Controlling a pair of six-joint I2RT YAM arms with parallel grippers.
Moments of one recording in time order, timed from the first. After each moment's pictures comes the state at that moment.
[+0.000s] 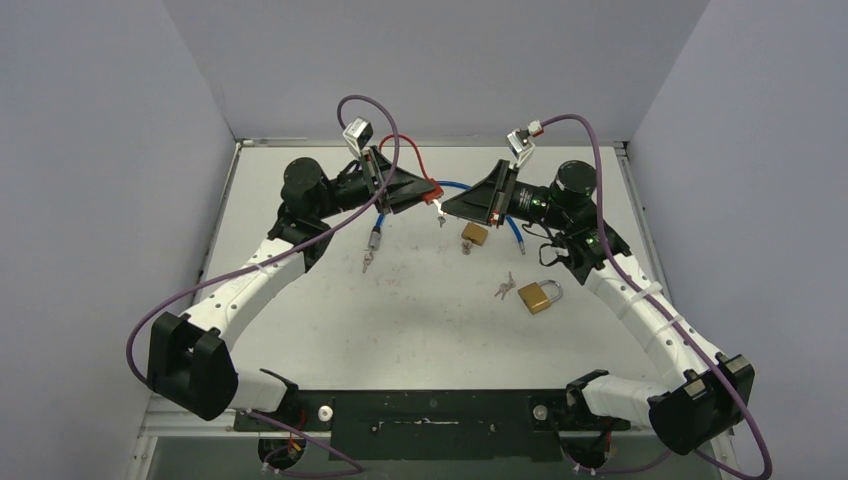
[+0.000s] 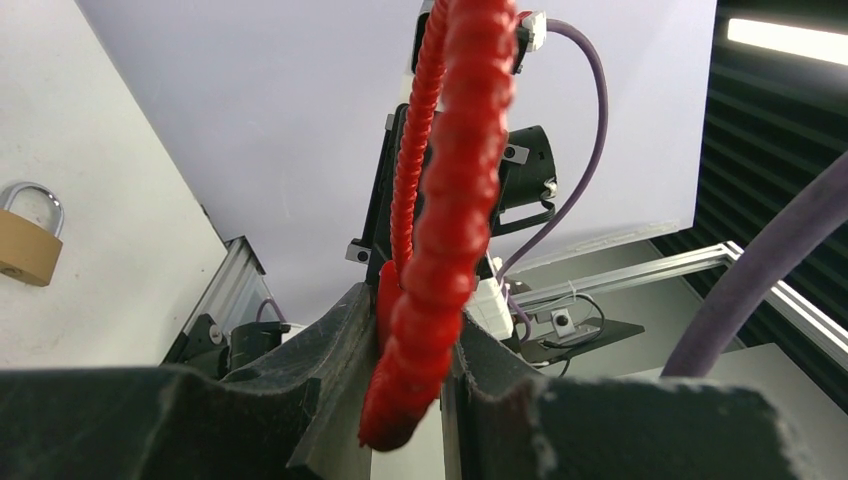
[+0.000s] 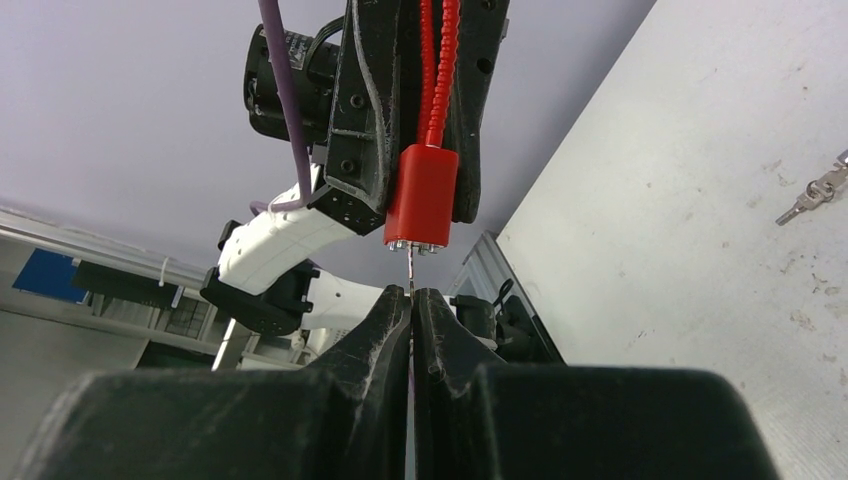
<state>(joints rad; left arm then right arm) -0.46 1.37 1.10 0.52 0.80 -1.53 0.44 1.19 1.12 0.10 -0.81 1.07</state>
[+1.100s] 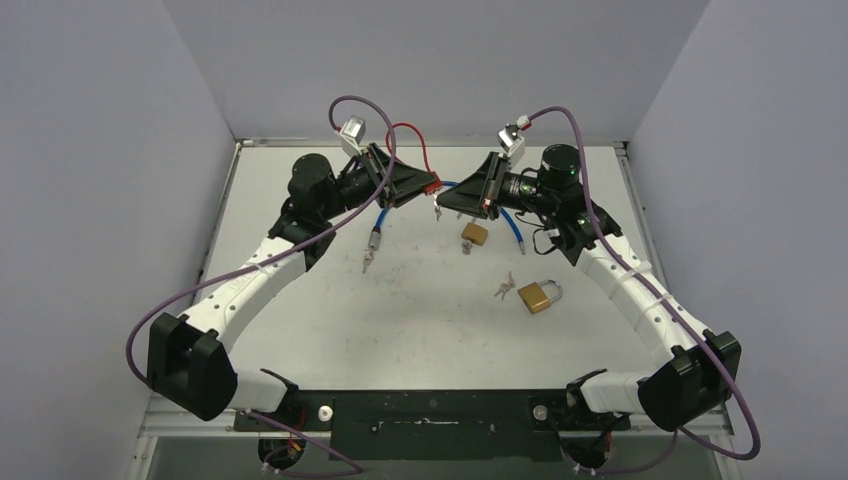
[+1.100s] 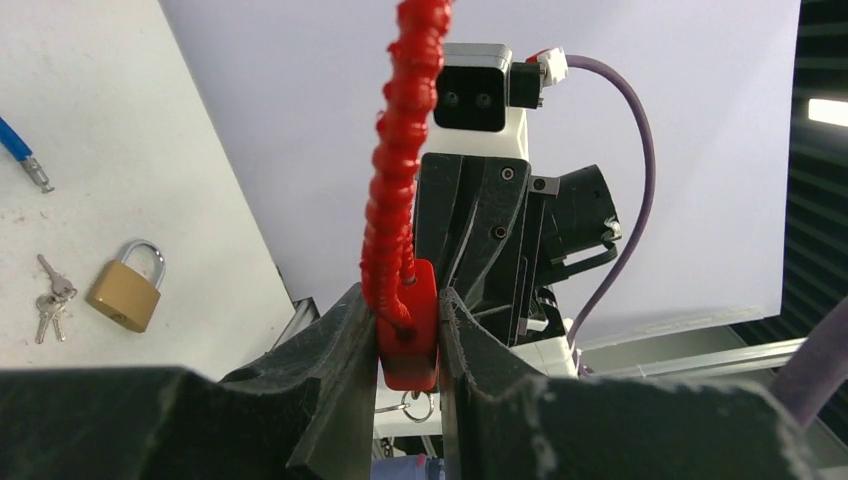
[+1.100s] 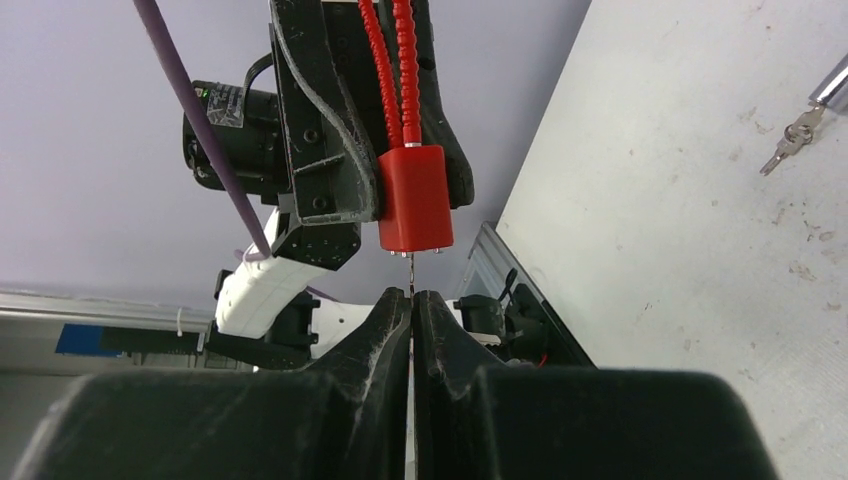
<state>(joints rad) -0.48 1.37 1.13 0.35 0.63 -1.37 0.43 1.31 1.23 -0.07 -0.79 1.11</state>
